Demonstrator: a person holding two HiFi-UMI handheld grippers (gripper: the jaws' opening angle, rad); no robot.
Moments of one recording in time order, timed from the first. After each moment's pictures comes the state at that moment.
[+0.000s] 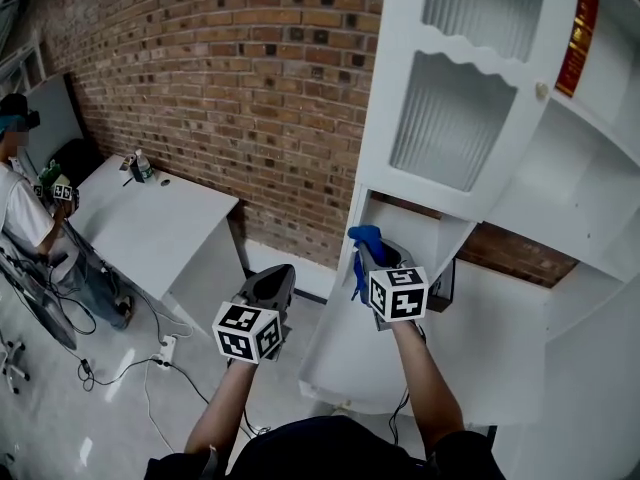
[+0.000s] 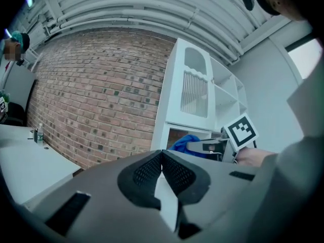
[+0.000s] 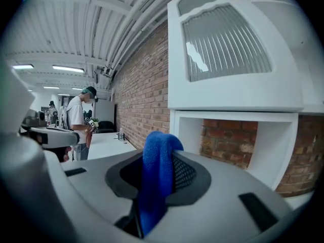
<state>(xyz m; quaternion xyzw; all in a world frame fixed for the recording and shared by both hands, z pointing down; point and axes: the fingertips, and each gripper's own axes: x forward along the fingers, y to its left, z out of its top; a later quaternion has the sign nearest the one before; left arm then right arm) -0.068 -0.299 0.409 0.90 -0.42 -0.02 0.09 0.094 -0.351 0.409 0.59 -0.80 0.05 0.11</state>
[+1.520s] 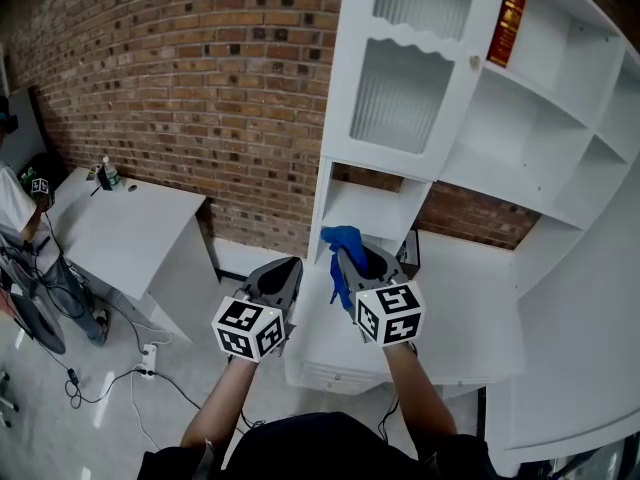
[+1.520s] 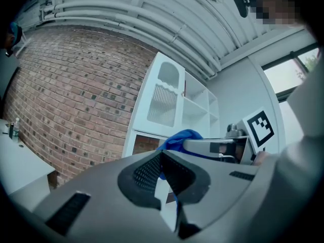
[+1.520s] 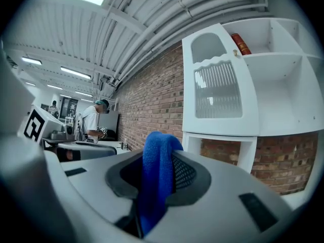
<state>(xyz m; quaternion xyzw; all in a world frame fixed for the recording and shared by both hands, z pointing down) -0.035 -0.201 0.381 0.95 -0.31 -0.07 0.07 0.055 -0.200 0.361 0.60 -0.80 -0.02 0.07</state>
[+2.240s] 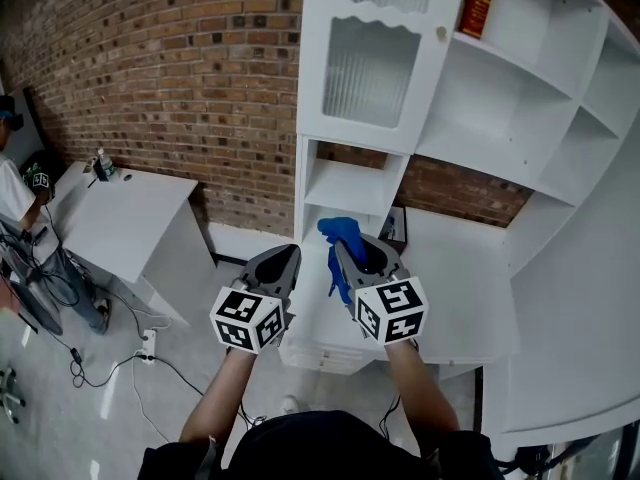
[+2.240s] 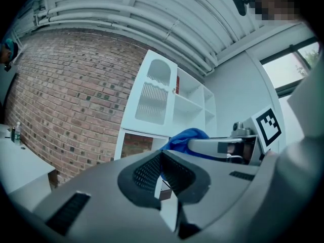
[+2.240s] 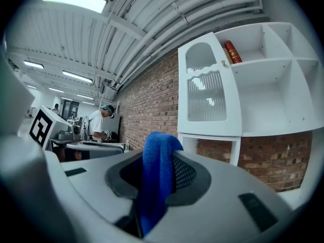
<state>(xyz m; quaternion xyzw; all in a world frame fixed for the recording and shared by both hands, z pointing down) 0.005 -0.147 0.372 0.95 -0.31 -0.05 0.06 0.088 -0.133 0.352 0.60 -0.80 -0.02 0.05</state>
